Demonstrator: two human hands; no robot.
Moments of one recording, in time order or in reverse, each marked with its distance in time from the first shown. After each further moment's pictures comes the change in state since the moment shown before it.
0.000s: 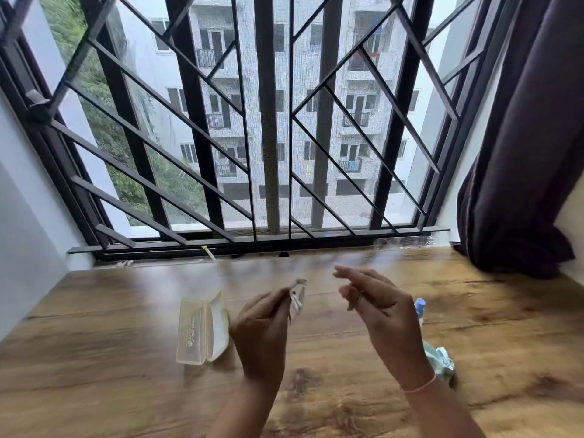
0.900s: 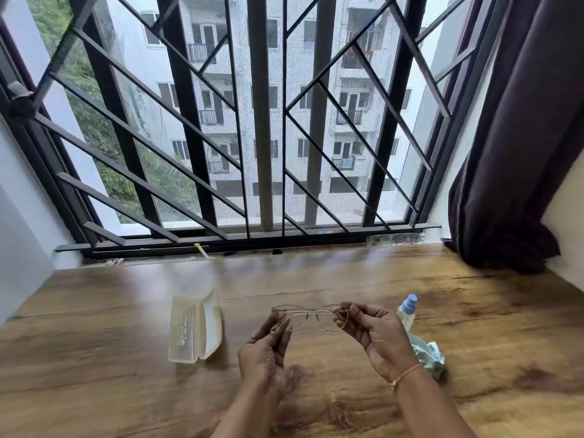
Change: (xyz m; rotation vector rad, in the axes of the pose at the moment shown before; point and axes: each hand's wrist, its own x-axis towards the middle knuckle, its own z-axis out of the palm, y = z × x) left_hand -0.028 -0.037 0.010 -0.872 0.033 -1.199; right_hand -0.017 0.070 -0.013 0.638 0.236 0.820
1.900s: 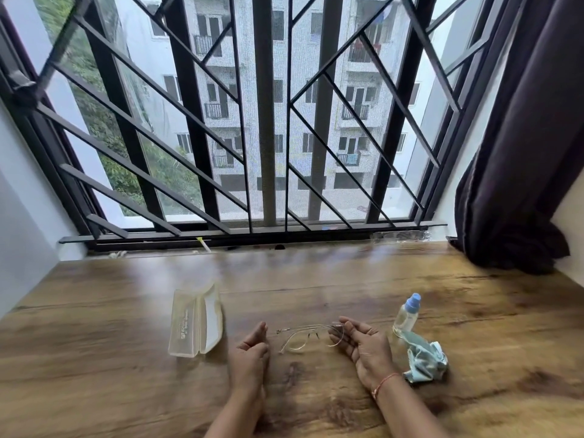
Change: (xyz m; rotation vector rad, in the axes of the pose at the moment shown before) left_hand 0.025 -0.003 -0.043 0.396 0.107 0.111; right_hand 0.030 0.058 -0.027 0.035 0.185 0.090
